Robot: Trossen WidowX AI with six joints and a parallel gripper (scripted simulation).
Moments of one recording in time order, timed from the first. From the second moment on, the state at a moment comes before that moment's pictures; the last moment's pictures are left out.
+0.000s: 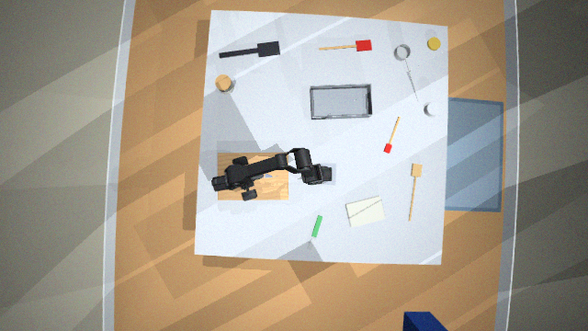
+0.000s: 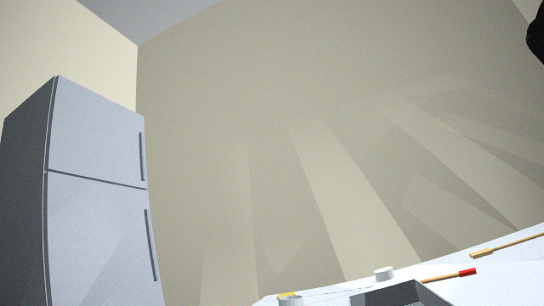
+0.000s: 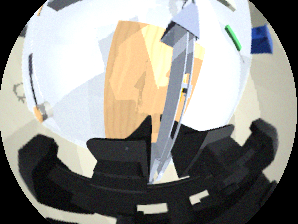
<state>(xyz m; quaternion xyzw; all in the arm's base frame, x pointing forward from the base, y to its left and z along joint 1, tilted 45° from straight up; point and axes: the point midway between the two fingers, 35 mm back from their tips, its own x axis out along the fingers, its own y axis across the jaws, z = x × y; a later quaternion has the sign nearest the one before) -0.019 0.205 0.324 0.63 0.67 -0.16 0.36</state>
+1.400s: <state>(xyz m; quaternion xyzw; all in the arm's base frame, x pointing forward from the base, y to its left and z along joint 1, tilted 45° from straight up) -0.011 0.245 0.279 0.63 0.67 -0.16 0.36</state>
